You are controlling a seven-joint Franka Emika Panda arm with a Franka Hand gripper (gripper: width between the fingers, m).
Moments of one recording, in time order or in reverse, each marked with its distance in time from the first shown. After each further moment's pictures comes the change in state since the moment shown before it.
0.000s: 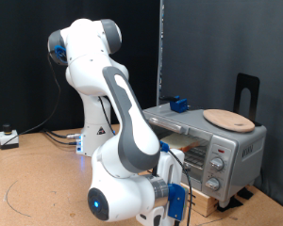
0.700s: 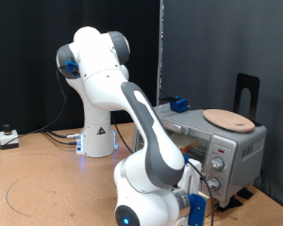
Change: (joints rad) arm 0.094 0.099 0.008 0.089 -0.012 0.001 0.013
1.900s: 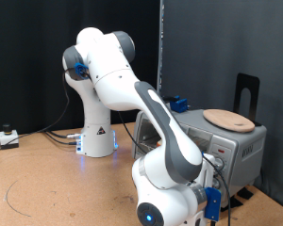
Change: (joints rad) arm 0.036 0.001 0.034 -0.012 0.018 0.005 0.019
